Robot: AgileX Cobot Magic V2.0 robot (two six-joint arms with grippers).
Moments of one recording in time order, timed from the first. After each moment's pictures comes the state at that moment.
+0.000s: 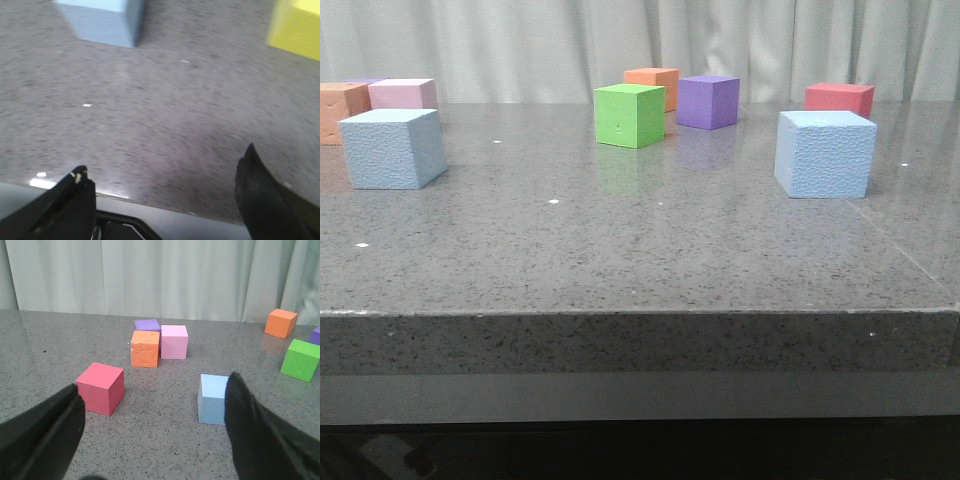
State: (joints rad) left arm -0.02 0.38 -0.66 0.08 0.51 -0.11; right arm 0.13 0.97 -0.91 0.09 0.89 -0.02
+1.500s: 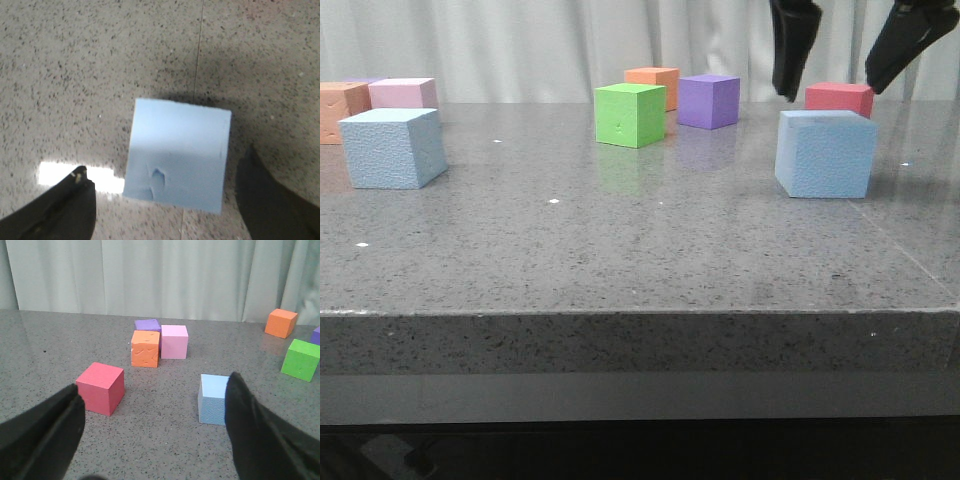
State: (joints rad) left arm -0.02 0.38 -0.66 0.08 0.51 -0.11; right arm 0.33 1.70 -1.55 -0.08 0.98 0.34
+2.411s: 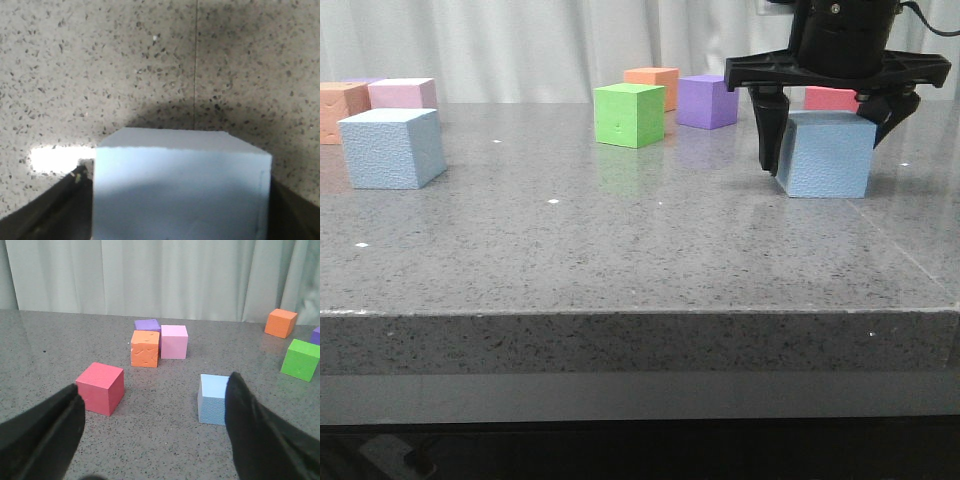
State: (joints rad) left arm -0.02 0.38 -0.66 0.08 0.51 -0.11; right arm 0.33 1.86 -1.58 -0.11 0.98 0.43
